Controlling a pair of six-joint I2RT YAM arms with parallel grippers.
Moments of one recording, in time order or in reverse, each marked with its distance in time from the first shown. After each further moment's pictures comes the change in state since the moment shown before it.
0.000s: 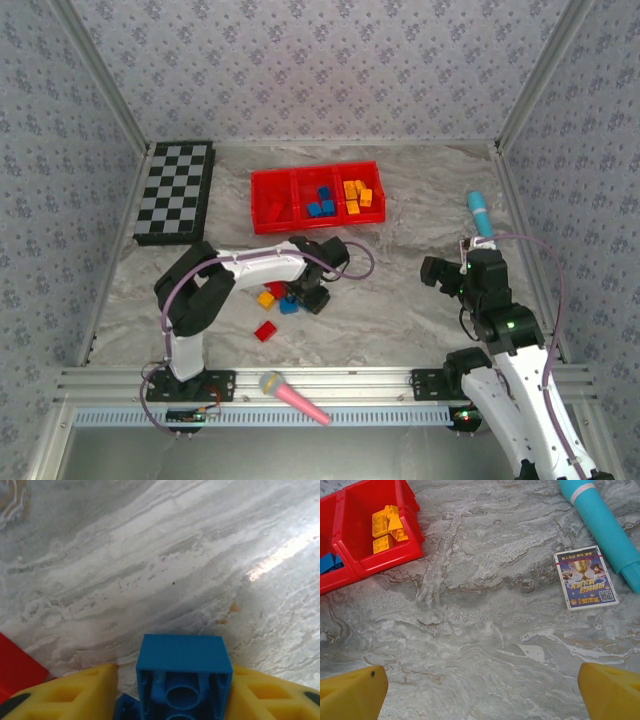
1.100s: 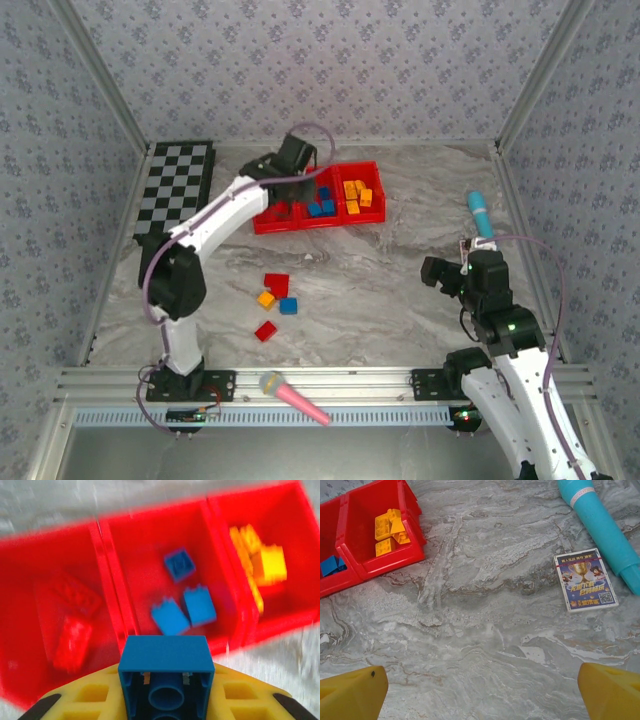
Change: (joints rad) left arm 0.362 0.039 0.554 0.120 -0.100 -0.170; right arm 0.000 -0.016 -0.001 0.000 0.000 0.000
